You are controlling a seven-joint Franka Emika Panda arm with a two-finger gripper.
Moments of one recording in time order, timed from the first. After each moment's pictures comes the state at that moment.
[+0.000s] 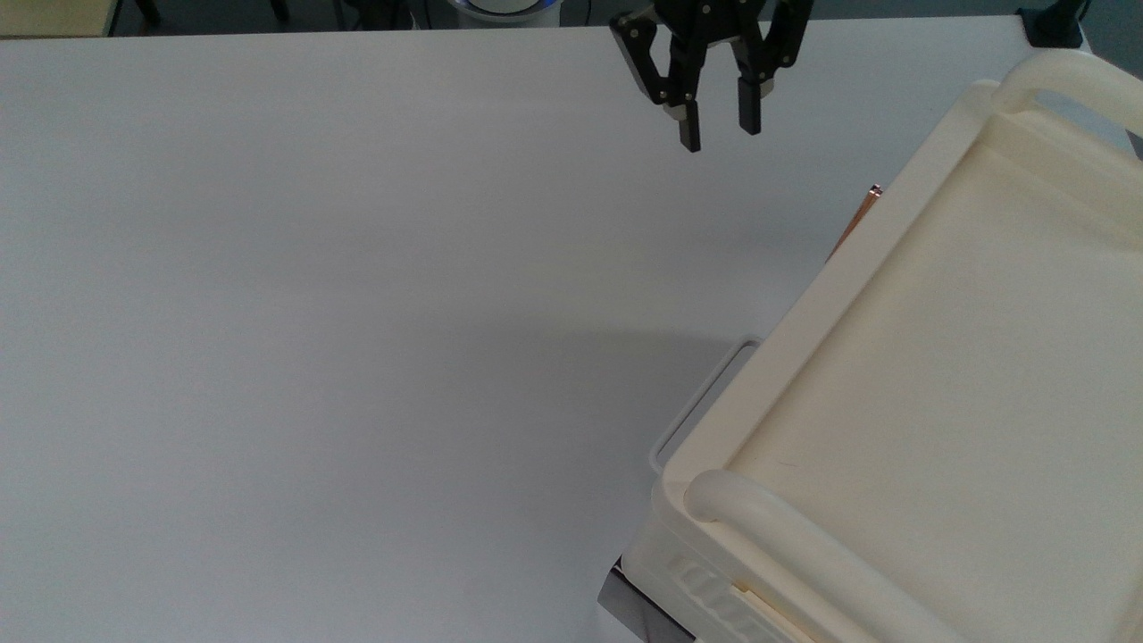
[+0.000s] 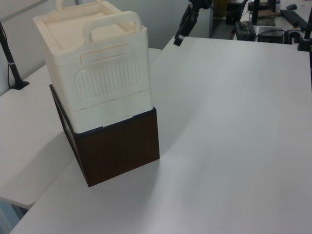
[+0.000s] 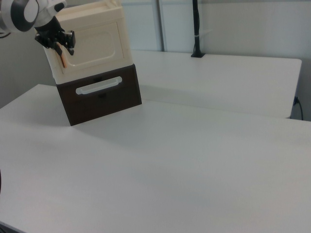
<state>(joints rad) 0.11 0.14 0.23 -1.49 -0.01 2.14 -0.03</state>
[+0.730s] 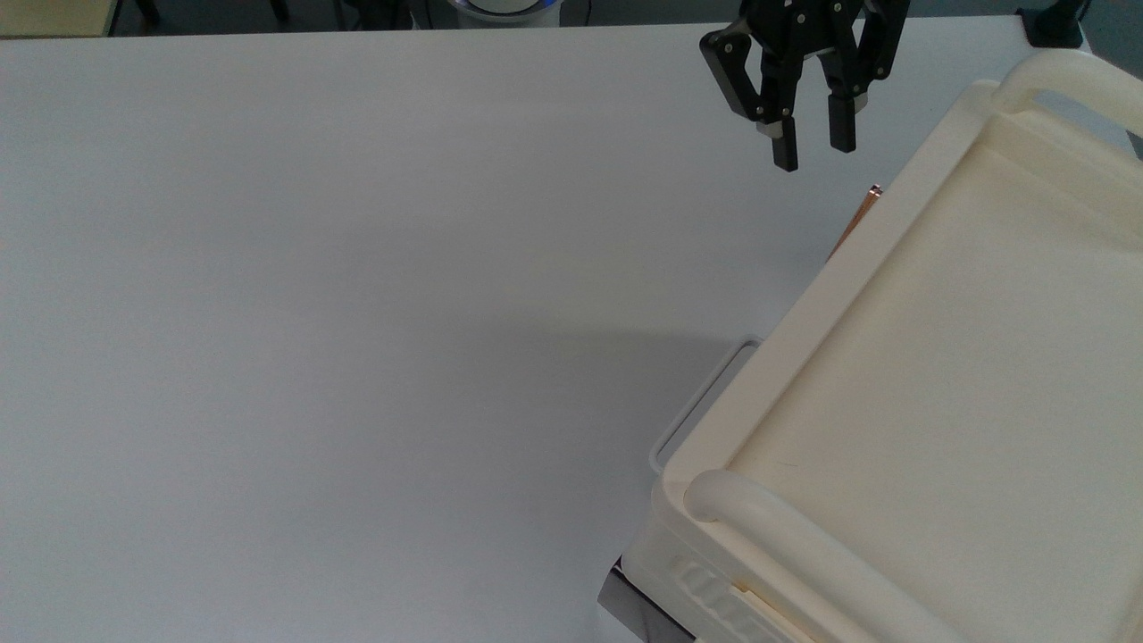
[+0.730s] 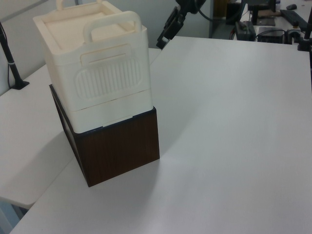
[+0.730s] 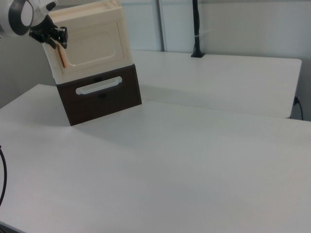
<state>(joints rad) 0.18 0.20 0.23 -1.45 -0.04 2.29 0.03</state>
